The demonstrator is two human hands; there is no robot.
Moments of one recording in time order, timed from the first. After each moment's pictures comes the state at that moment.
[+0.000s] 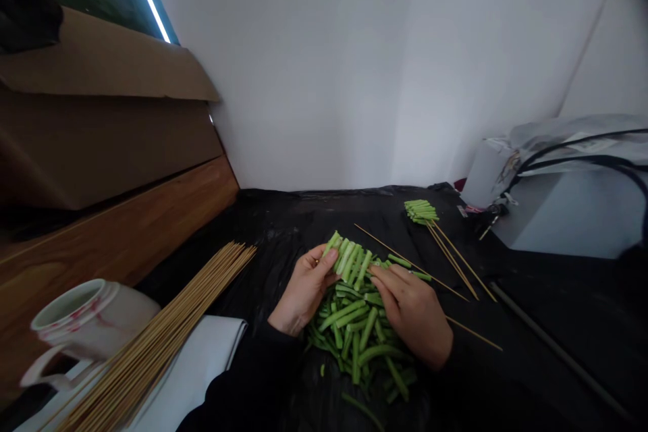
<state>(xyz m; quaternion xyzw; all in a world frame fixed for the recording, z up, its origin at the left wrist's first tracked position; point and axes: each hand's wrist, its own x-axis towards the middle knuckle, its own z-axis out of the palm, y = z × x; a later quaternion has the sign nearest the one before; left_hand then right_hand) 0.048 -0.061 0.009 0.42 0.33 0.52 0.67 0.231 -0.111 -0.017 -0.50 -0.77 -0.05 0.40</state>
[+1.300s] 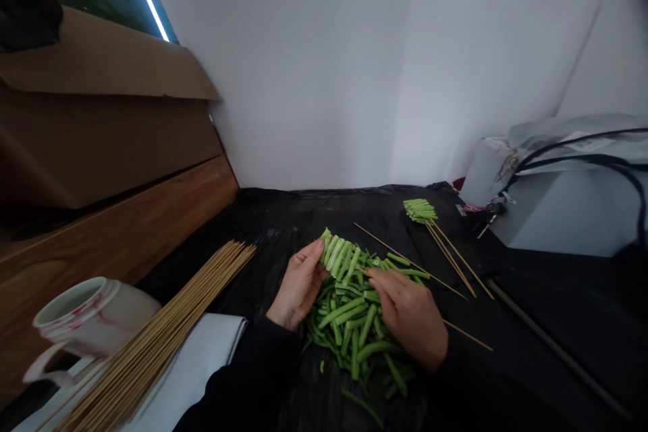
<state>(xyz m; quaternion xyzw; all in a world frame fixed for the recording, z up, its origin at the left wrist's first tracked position) 0.044 -0.057 0.010 0.37 0.33 0.56 0.66 0.226 -0.116 -0.017 -0.49 -0.77 -0.03 0.40</state>
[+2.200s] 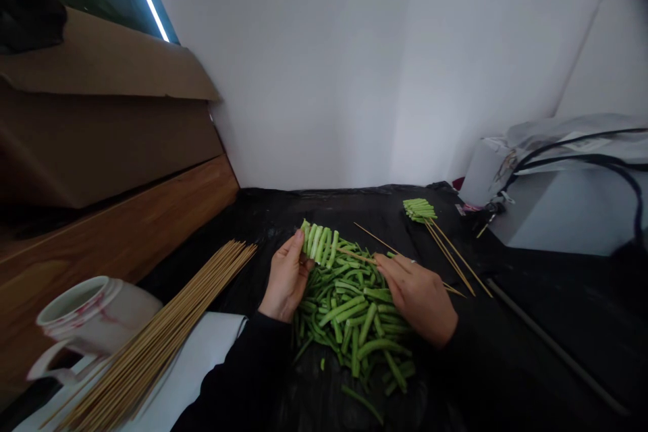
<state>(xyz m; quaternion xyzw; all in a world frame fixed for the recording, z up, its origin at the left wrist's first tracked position) 0.031 -0.046 0.015 0.30 0.36 0.65 0.59 0.251 -0.101 -0.015 -0.50 -0.79 -0.16 0.31</state>
